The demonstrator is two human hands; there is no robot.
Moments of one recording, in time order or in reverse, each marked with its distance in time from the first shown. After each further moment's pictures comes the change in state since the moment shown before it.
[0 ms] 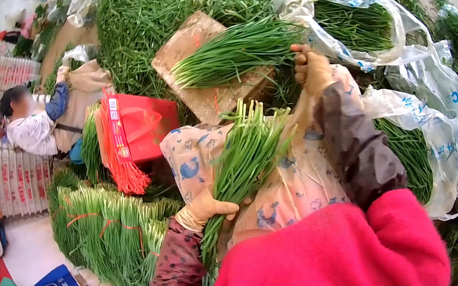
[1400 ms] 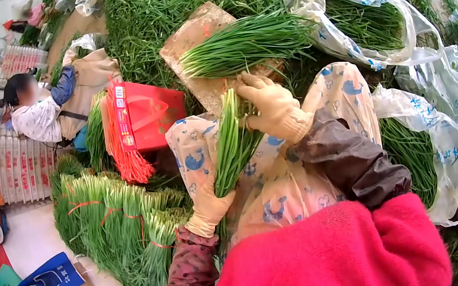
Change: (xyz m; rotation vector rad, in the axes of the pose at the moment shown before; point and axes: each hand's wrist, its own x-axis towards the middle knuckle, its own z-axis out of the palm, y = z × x) left_hand -0.007 -0.030 0.015 0.832 0.663 0.483; right_hand -0.110 0.051 0.075 -1.481 -0.529 -0.865
